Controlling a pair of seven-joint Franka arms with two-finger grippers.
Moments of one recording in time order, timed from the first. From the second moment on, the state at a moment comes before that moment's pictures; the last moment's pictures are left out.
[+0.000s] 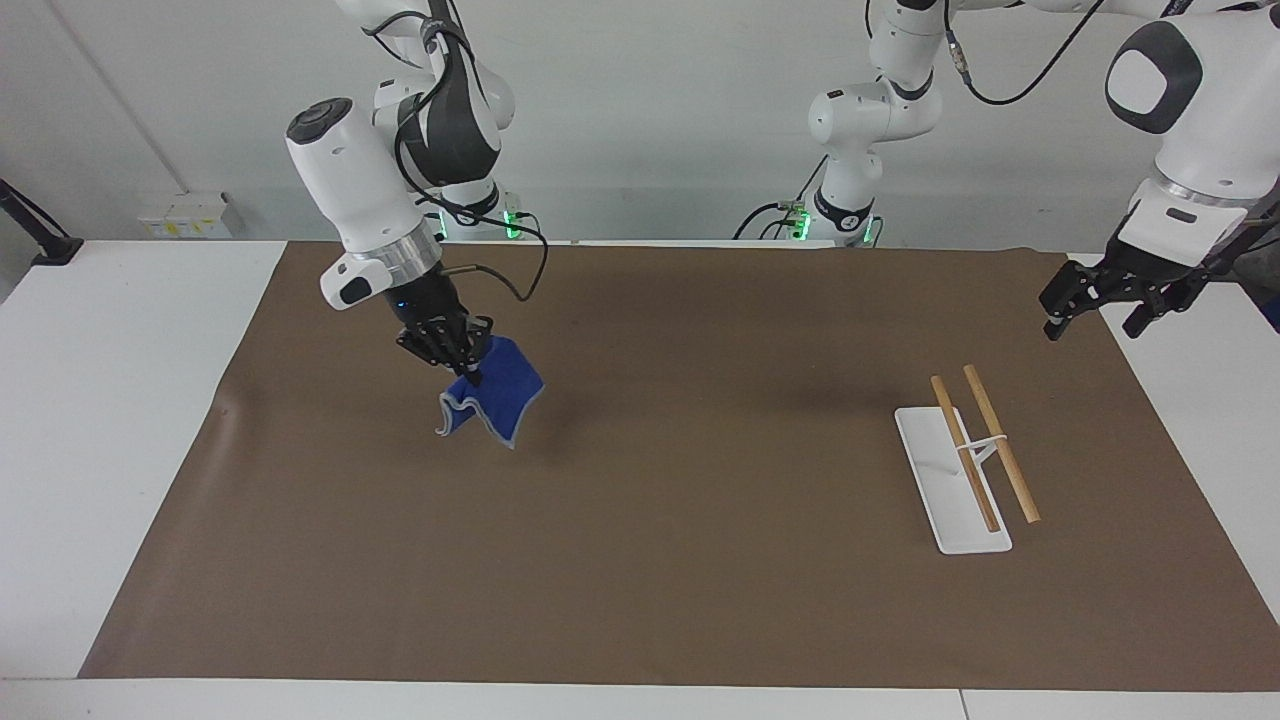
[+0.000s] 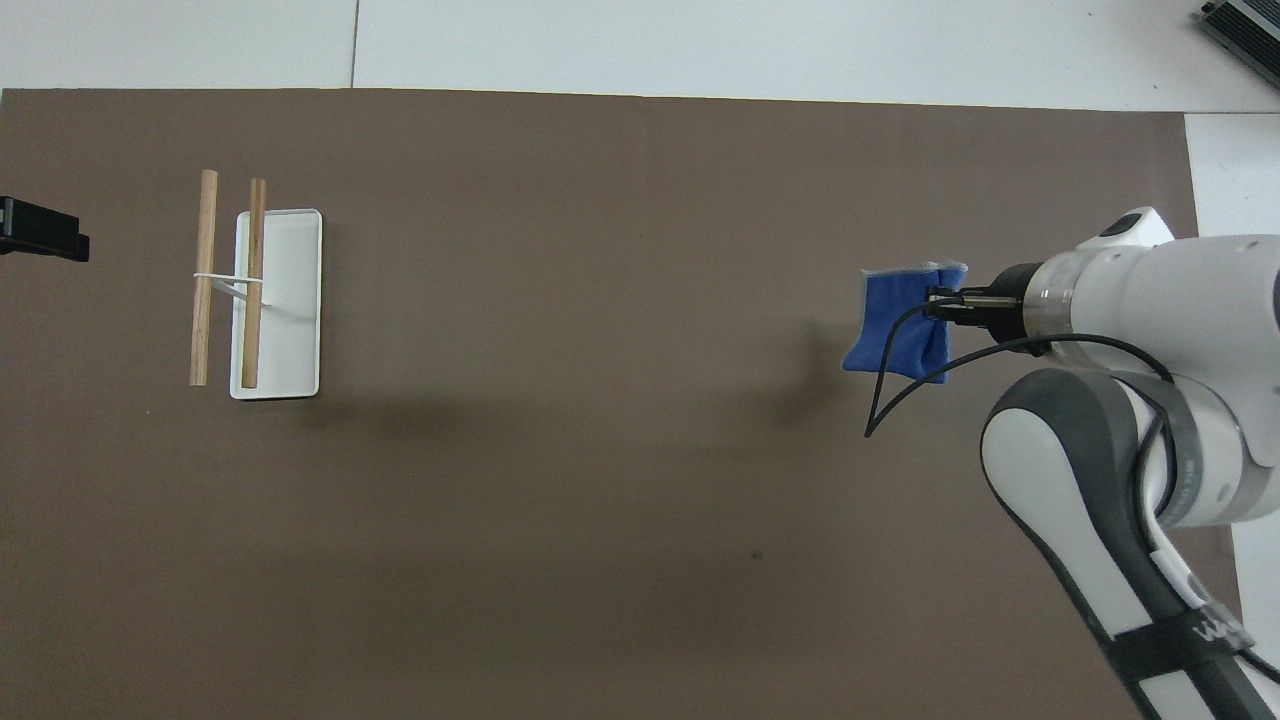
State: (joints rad) left arm 0.13 0.11 -0.09 -1.50 0.04 1.72 0.09; right arm 0.09 0.00 0.10 -1.98 0.32 2.27 0.26
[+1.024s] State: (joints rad) left arm 0.13 0.09 -0.10 -1.51 0.04 1.69 0.09; right arm 0.15 0.01 0.33 -1.88 0.57 2.36 0.77
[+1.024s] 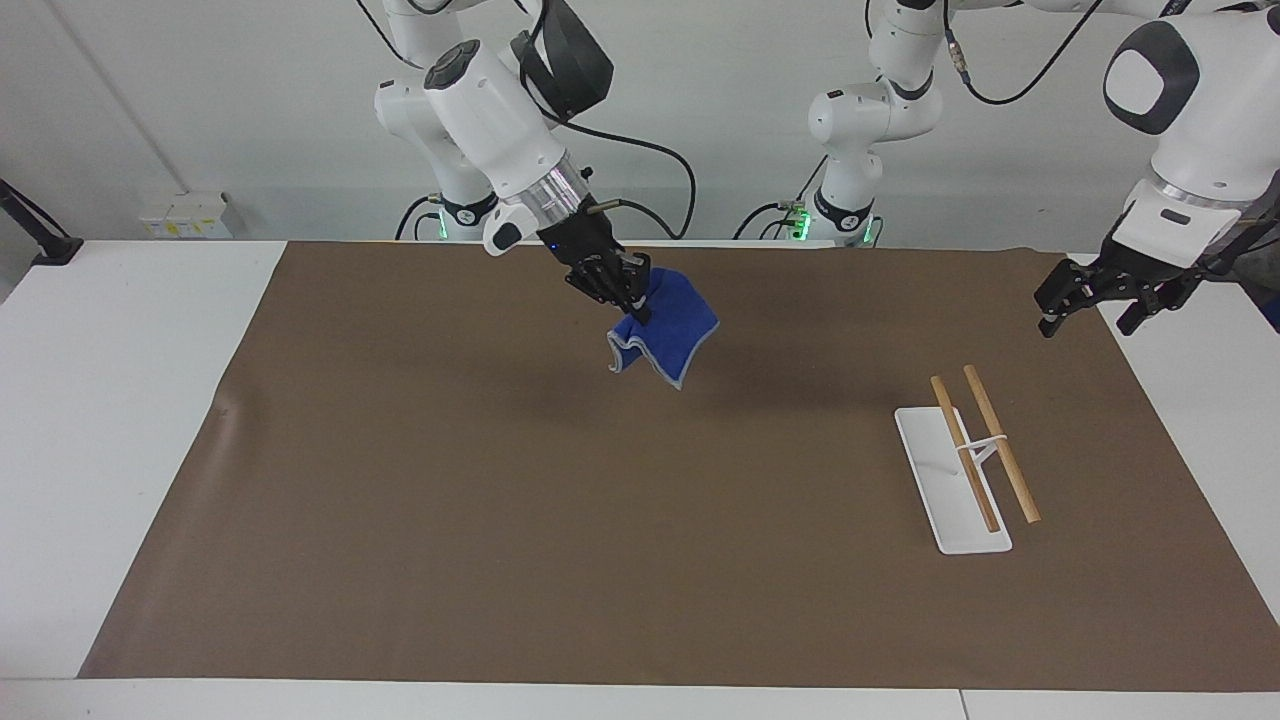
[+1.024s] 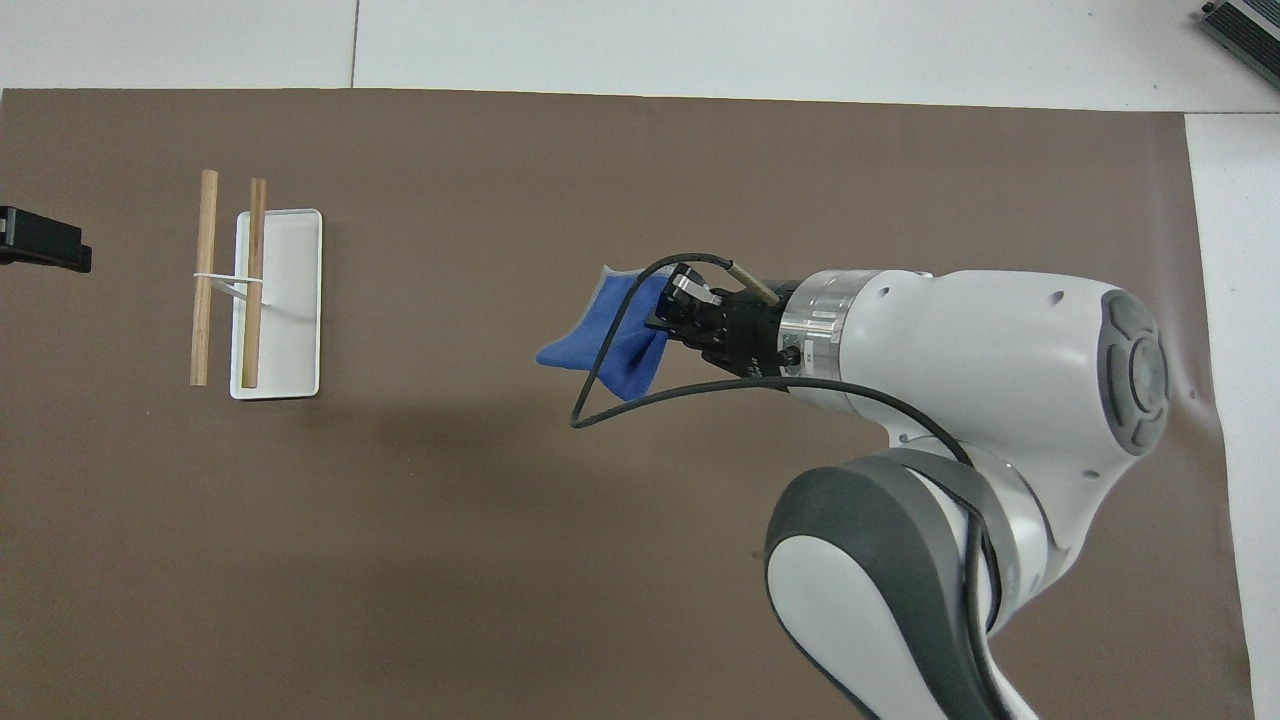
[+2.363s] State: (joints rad) left arm 0.06 -0.04 -0.19 -1.79 -0.46 2.02 -0.82; right arm 0.22 0.09 0.33 -1.76 0.70 2.47 1.08
